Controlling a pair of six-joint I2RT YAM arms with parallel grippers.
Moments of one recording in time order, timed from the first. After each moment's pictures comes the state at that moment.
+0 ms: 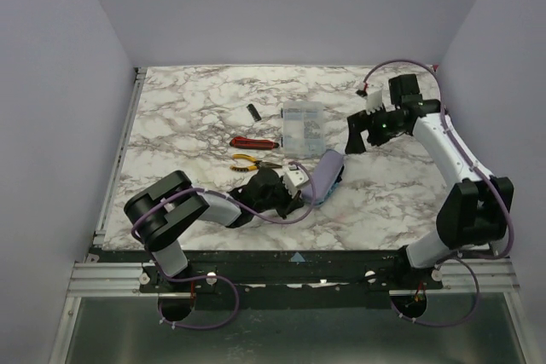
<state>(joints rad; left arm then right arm) -0.89 1.68 0.53 0.67 0.31 -0.05 0.15 1.51 1.29 -0.82 -0.46 -0.38</state>
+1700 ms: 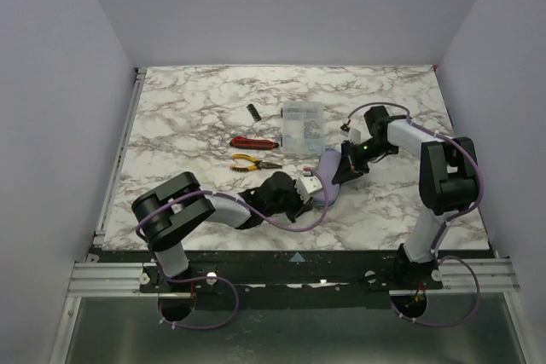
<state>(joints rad) -0.99 1.72 0.62 0.59 0.22 0.00 0.14 1.85 1.16 -0.84 -0.76 -0.02</state>
